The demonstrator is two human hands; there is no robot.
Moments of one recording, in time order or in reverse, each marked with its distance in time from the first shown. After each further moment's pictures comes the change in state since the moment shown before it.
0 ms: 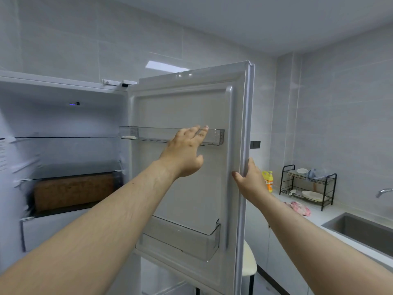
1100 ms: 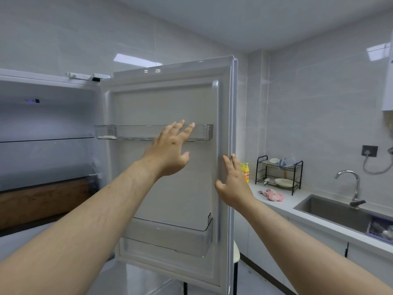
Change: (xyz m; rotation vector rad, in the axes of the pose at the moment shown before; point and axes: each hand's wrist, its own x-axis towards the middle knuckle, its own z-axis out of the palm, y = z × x) left_hand 0.004 -0.025 0.009 -0.136 -0.003 0.093; right_hand -0.038 -0.010 0.019 -0.167 -0.006 -0.122
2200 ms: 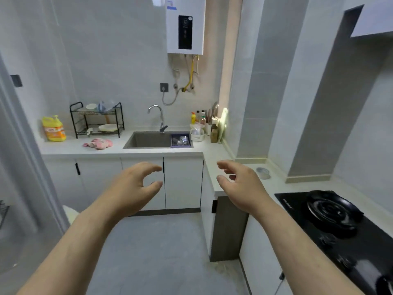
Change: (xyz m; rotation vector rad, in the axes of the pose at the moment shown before) left_hand -0.087 0.212 0.147 -0.854 -0.539 0.488; right_hand -0.284 0.058 -0.172 -0.359 0.377 0.741
